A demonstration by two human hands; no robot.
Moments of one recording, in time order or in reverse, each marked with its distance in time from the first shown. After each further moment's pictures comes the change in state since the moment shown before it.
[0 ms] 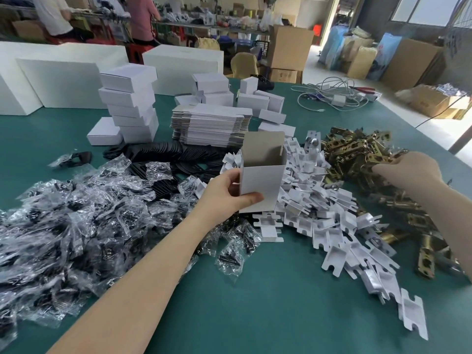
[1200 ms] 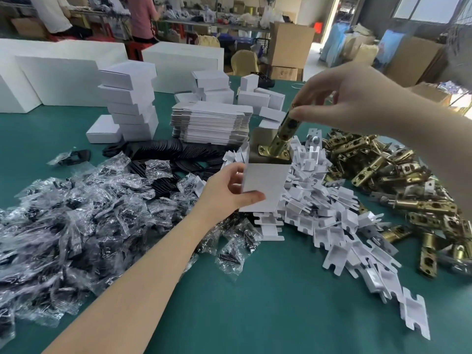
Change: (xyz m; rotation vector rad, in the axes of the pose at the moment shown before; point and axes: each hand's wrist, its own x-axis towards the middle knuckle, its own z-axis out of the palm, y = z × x) left_hand -0.002 0.006 0.000 0.012 0.010 0.021; right_hand -0.094 -0.150 -0.095 0.193 -0.119 -1.012
